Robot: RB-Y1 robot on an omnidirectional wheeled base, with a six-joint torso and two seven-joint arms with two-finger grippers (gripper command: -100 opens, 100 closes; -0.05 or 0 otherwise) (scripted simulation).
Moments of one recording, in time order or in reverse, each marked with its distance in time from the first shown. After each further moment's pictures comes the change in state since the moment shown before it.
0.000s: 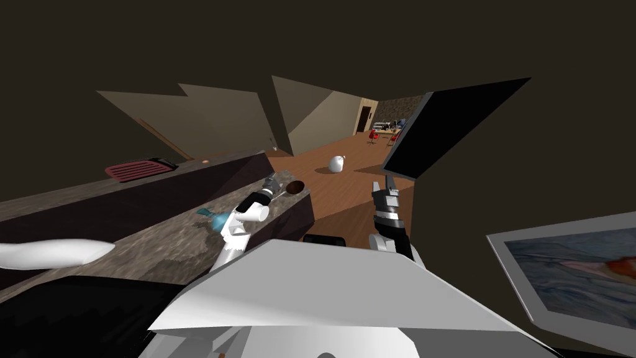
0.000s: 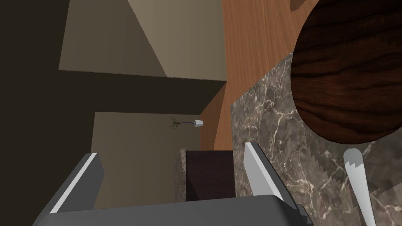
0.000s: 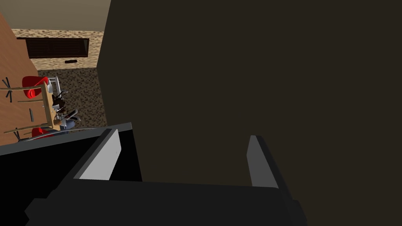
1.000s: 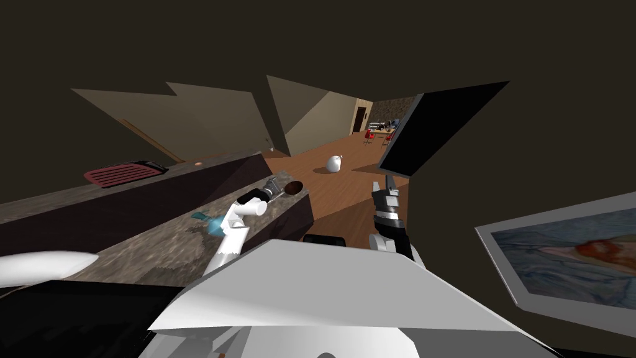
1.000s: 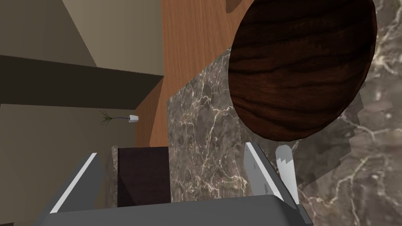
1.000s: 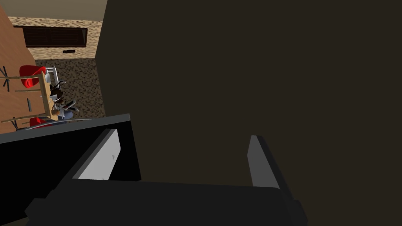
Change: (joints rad) left arm -0.075 0.056 0.034 0.078 0.086 0.257 0.127; right arm 0.000 0.000 0.000 0.000 0.000 0.000 0.000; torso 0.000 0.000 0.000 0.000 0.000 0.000
